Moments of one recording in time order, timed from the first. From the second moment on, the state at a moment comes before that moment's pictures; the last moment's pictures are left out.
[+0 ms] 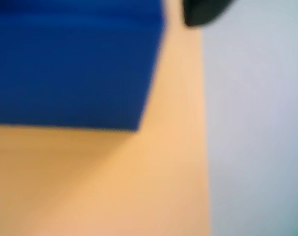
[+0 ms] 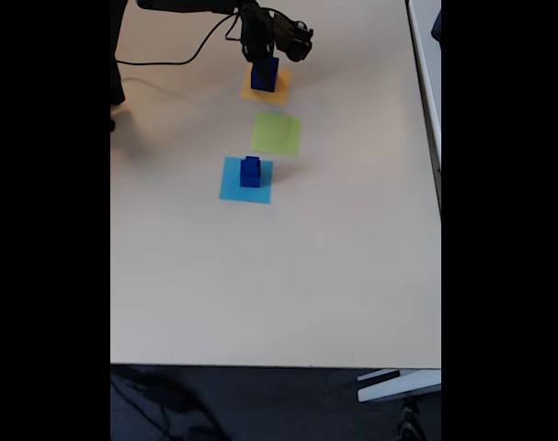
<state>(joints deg) -16.7 67.1 82.5 51.4 113.6</state>
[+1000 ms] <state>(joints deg) -4.8 75.4 78.3 63.4 95.0</state>
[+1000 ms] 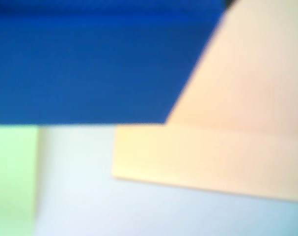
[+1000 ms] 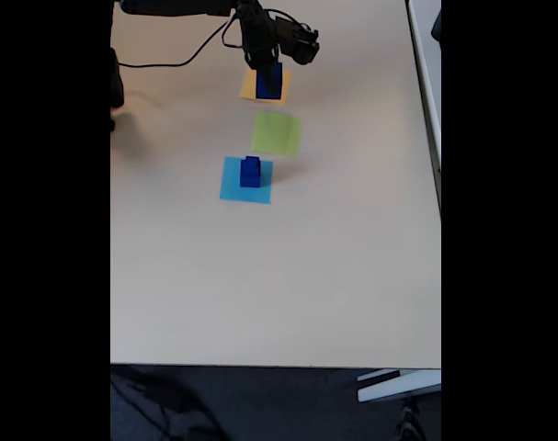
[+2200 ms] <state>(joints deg) 5.4 67.9 74.7 59.5 87.5</state>
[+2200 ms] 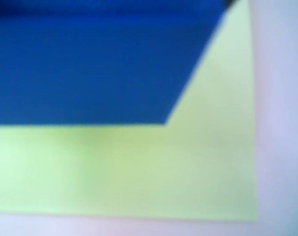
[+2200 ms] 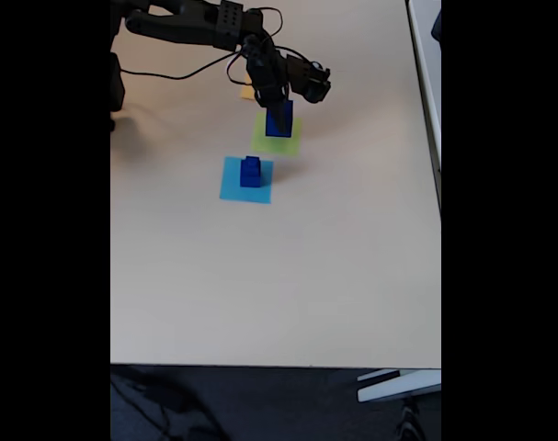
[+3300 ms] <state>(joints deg) 4.0 65.5 77.3 55.3 92.1</state>
